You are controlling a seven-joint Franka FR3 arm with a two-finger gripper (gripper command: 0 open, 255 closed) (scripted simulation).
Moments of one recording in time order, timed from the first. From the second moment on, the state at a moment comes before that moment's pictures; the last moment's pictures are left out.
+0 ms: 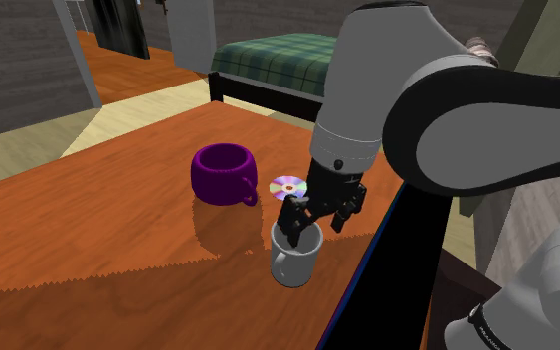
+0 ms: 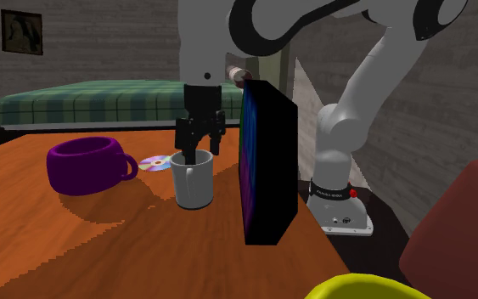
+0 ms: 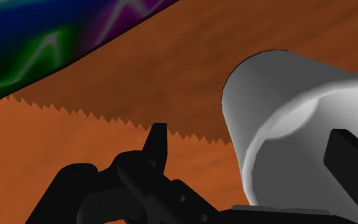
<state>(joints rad) 0.08 -0.51 0.58 -2.41 0.34 2.01 0.67</state>
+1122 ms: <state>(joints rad) 0.08 -0.50 0.59 -2.43 0.34 2.04 0.67</state>
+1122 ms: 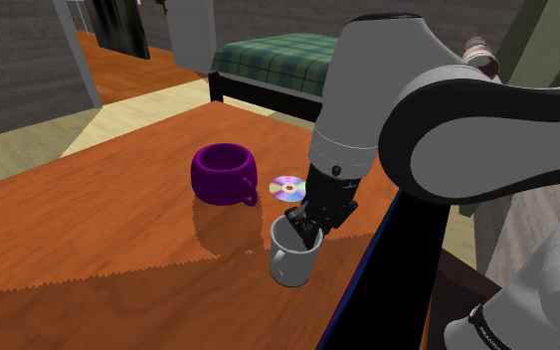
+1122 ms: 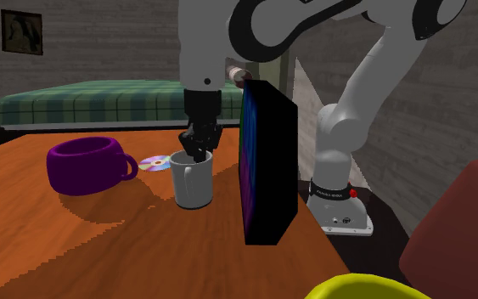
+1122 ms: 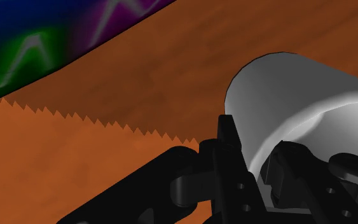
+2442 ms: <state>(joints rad) 0.07 -0.53 0.53 -2.22 0.31 1.80 0.68</state>
